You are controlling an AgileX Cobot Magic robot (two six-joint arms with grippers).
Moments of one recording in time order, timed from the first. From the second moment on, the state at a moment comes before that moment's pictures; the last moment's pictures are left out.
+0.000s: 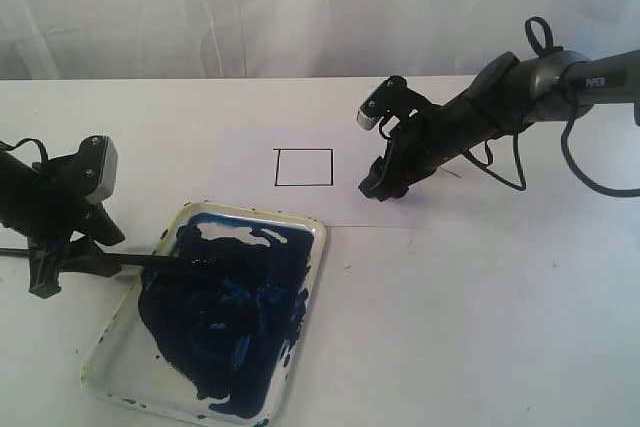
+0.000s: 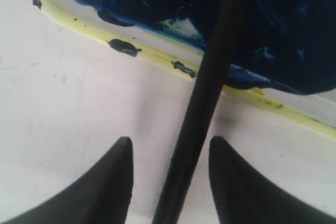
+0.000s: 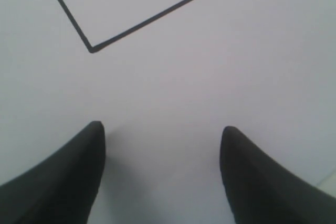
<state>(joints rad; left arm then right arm) -0.01 1.89 -1.05 -0.76 0.74 2.02 0.21 2.29 -1.60 0.81 0.60 -1.38</state>
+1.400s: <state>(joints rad) -0.01 1.92 -1.05 -0.79 0.74 2.10 0.21 2.29 -1.60 0.81 0.60 -1.38</state>
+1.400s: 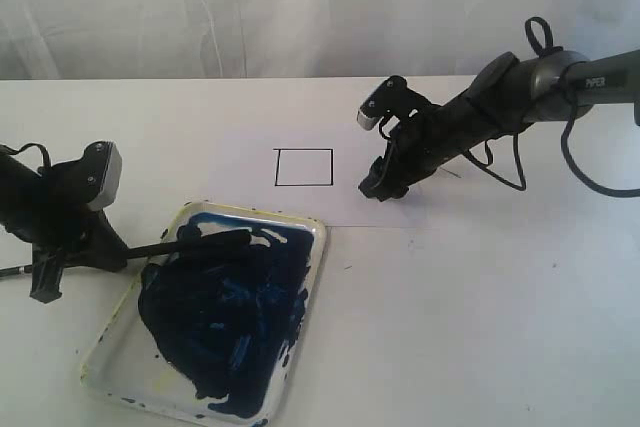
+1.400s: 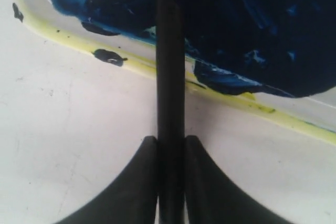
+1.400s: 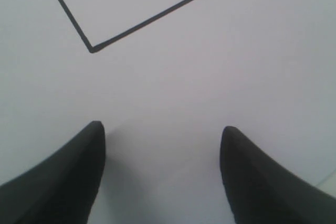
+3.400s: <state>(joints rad) -0.49 2.32 -2.21 0.24 1.14 1.00 0.21 2.29 -1.60 0.81 0.61 -1.38</state>
